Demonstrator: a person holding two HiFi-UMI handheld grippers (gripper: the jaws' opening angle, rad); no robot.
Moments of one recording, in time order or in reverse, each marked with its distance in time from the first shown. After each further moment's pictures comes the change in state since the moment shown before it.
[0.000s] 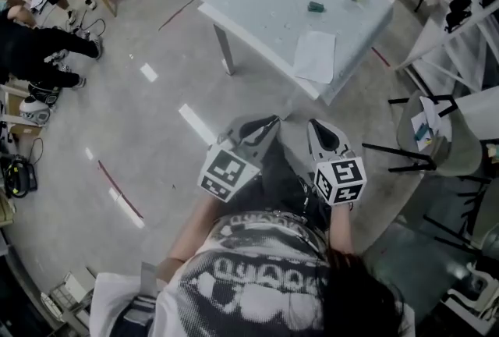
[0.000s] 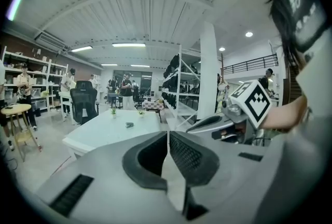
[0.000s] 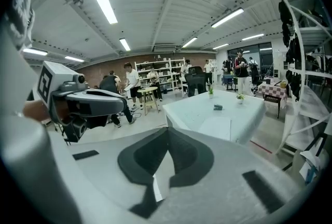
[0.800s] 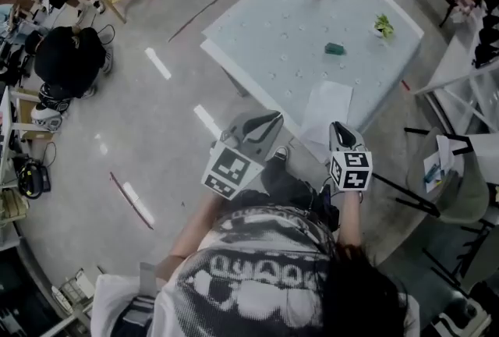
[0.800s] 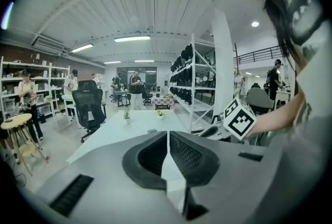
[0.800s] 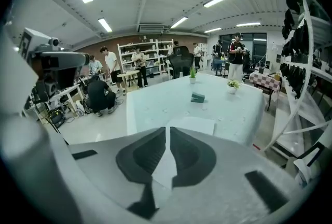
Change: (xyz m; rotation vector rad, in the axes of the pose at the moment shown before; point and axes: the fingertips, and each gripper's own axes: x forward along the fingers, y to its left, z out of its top) left arm 0.144 0.182 0.034 0.034 0.066 0.064; right arm 0.192 -0.189 -0.005 0.031 0.217 -0.122
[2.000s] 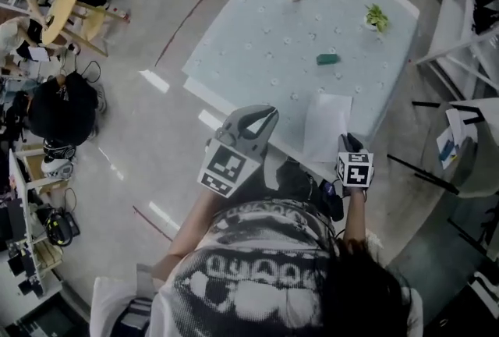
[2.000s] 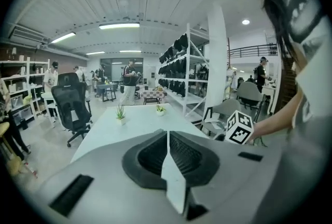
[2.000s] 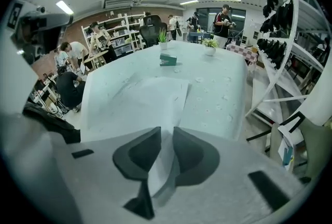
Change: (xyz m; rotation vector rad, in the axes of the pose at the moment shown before) left arm 0.099 0.099 0.006 0.048 0.100 -0.168; right arm 0.078 -0.071 -0.073 0.183 0.315 -0.207
